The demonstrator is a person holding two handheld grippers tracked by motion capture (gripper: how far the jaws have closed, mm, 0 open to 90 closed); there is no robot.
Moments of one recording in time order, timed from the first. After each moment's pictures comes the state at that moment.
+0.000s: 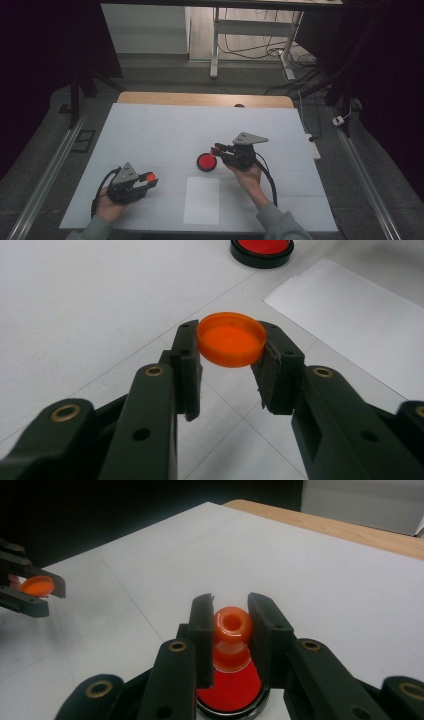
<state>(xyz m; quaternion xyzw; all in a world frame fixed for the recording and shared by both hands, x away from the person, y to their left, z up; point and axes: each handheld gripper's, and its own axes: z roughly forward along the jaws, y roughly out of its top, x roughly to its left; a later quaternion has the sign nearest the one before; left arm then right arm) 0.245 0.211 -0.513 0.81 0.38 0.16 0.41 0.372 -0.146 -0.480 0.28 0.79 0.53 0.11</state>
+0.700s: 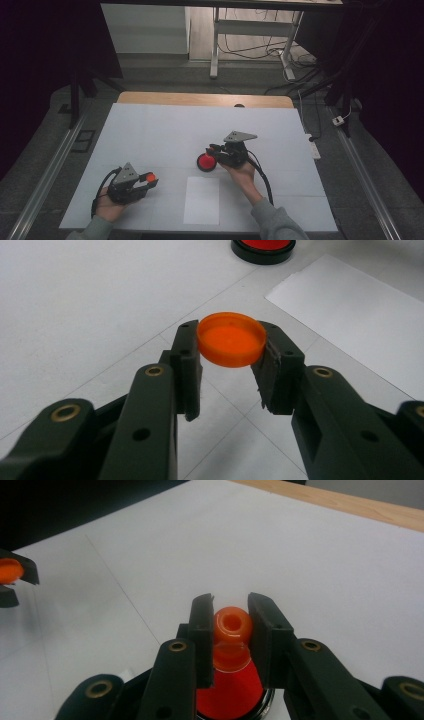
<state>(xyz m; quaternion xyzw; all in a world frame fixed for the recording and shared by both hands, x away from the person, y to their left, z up) 0.246 0.211 -0.515 0.81 0.38 0.16 0.41 0.387 -0.127 -0.496 0.28 0.81 0.50 0.10</state>
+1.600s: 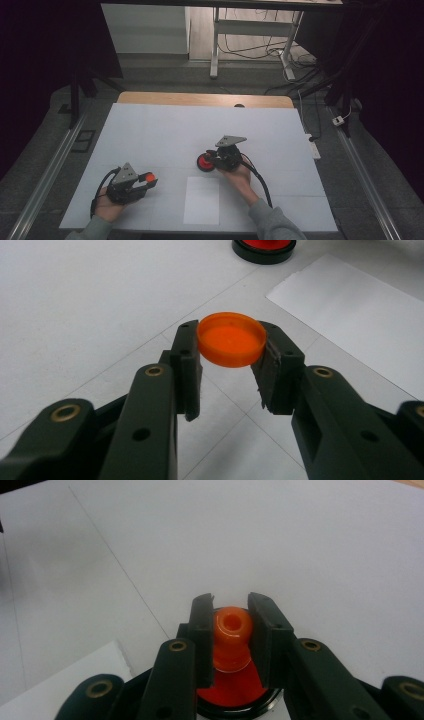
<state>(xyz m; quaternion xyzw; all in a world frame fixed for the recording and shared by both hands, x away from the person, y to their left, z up) 0.246 0.213 -0.514 0.81 0.38 0.16 0.41 0.387 -0.113 -0.515 0.26 0.85 0.45 0.10</state>
